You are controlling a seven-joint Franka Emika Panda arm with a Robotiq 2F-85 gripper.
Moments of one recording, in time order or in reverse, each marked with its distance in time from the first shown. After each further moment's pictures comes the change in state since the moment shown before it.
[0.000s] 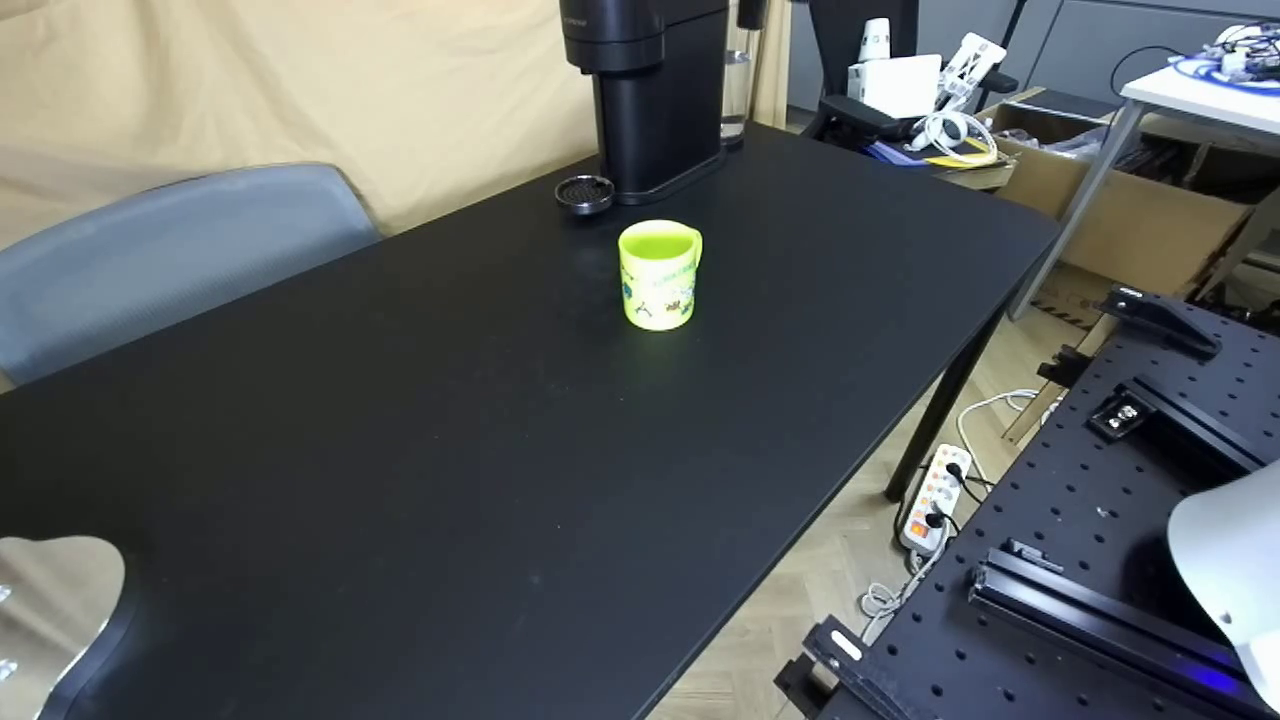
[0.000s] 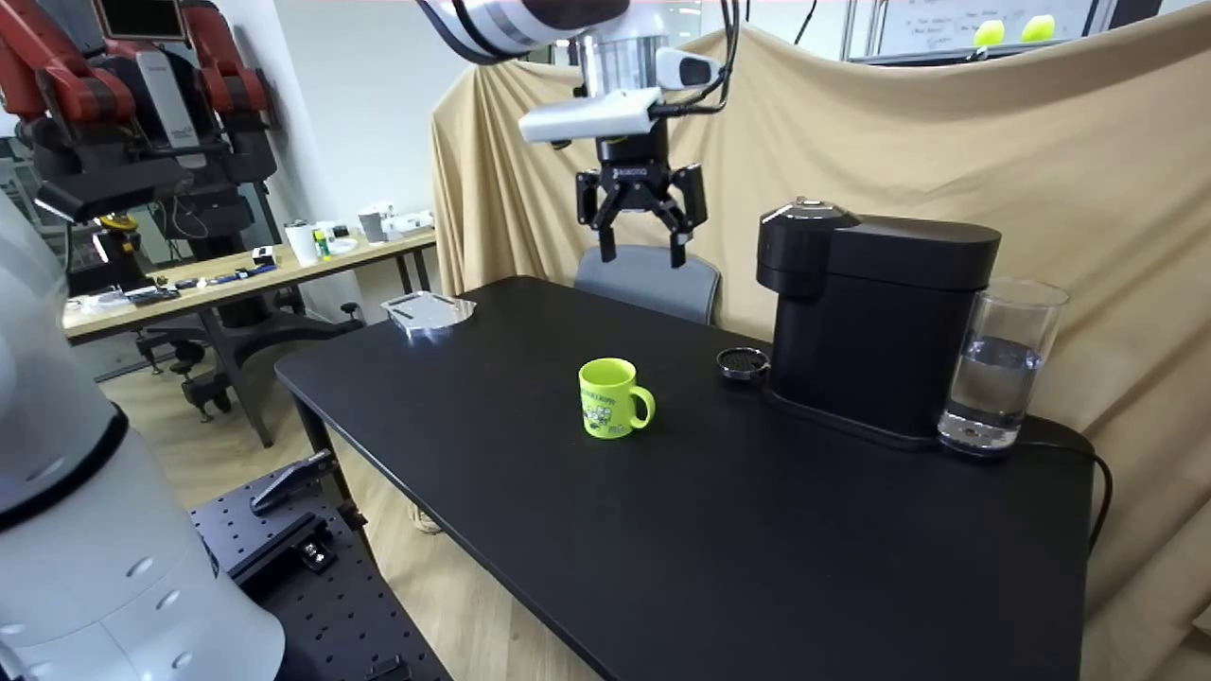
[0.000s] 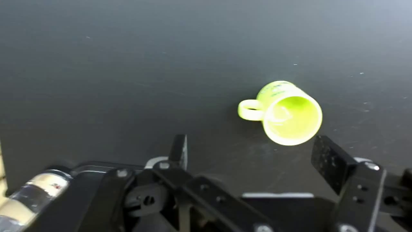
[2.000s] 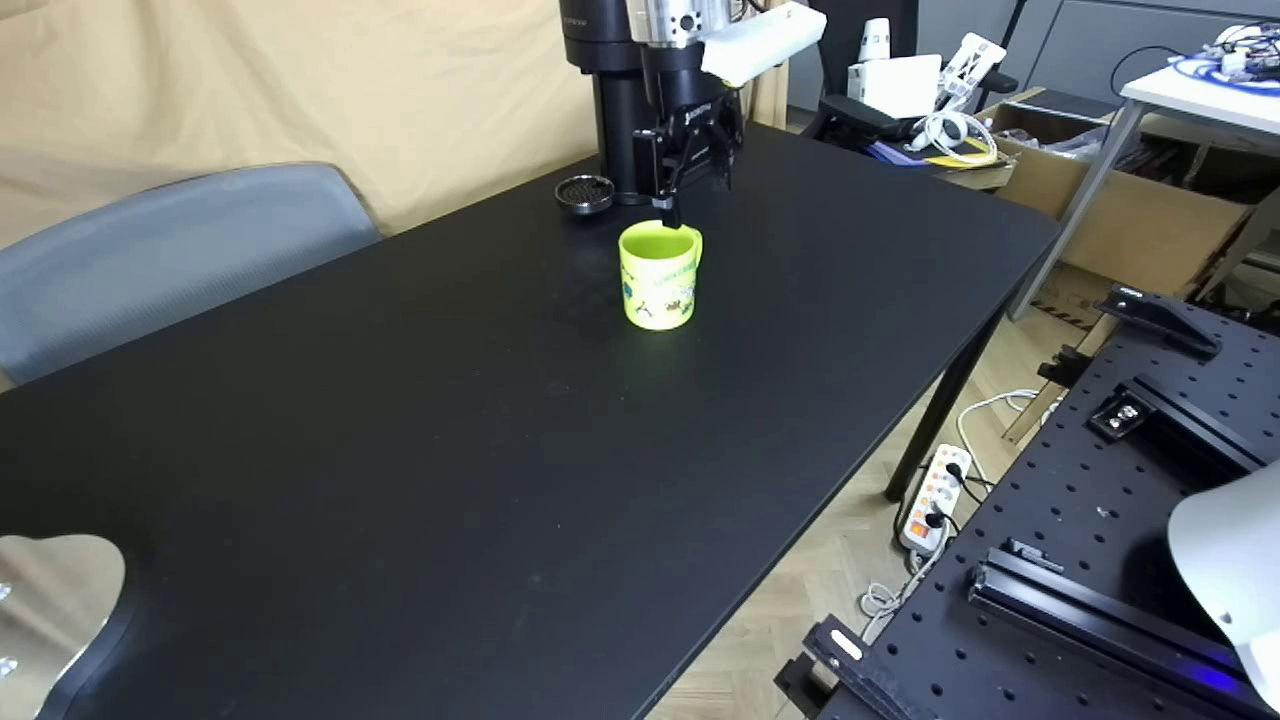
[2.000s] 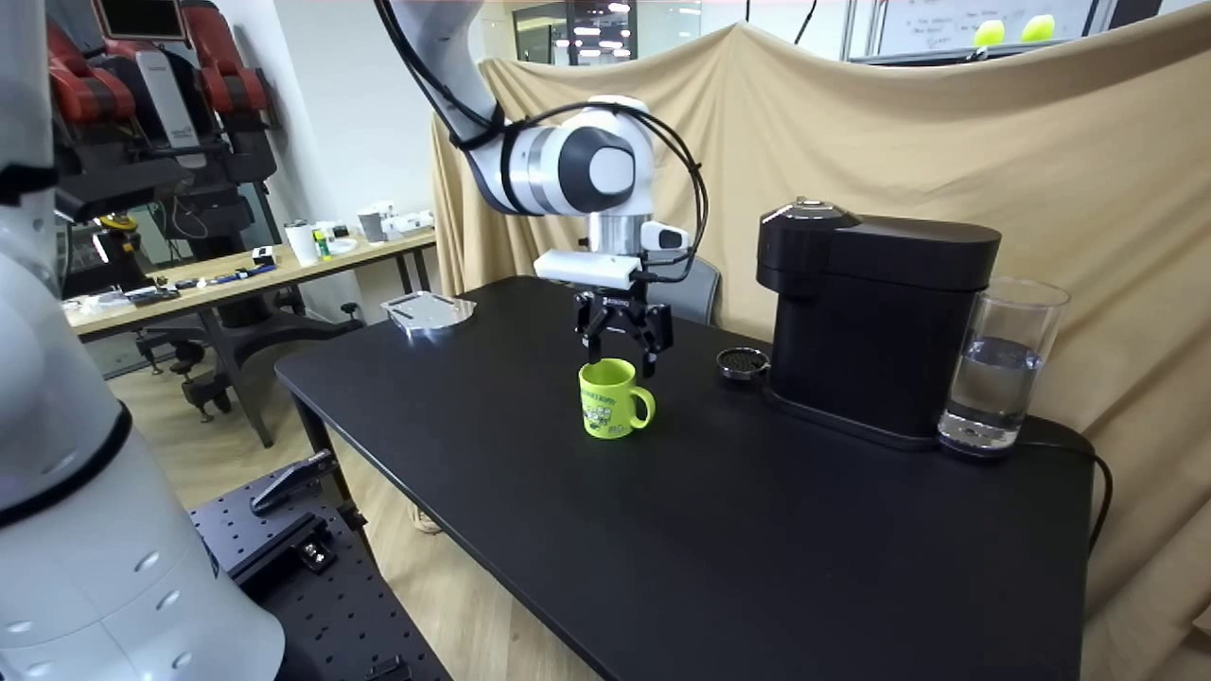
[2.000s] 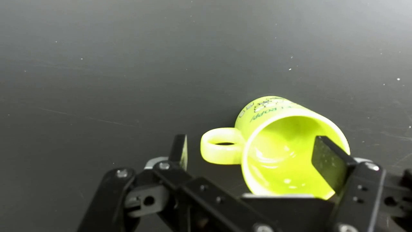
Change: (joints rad) arm 0.071 0.438 0.049 0.107 -0.024 0.180 0.188
